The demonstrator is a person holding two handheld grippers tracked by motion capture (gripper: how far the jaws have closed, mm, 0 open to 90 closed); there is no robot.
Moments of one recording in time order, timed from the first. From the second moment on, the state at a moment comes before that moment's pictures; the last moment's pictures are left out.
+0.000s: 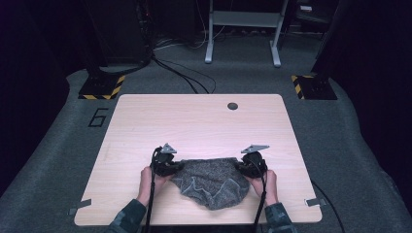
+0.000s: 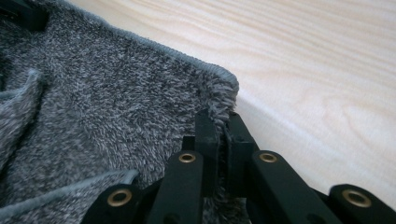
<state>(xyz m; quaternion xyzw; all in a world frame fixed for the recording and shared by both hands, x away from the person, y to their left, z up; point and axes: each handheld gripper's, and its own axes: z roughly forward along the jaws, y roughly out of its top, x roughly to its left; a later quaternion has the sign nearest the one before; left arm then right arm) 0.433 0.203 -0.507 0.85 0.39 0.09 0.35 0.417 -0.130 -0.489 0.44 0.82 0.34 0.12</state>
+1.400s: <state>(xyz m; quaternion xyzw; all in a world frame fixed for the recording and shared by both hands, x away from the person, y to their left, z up) 0.330 0.227 -0.488 0.84 0.31 0.16 0.42 0.323 -0.171 -0.482 0.39 0.81 0.41 0.15</state>
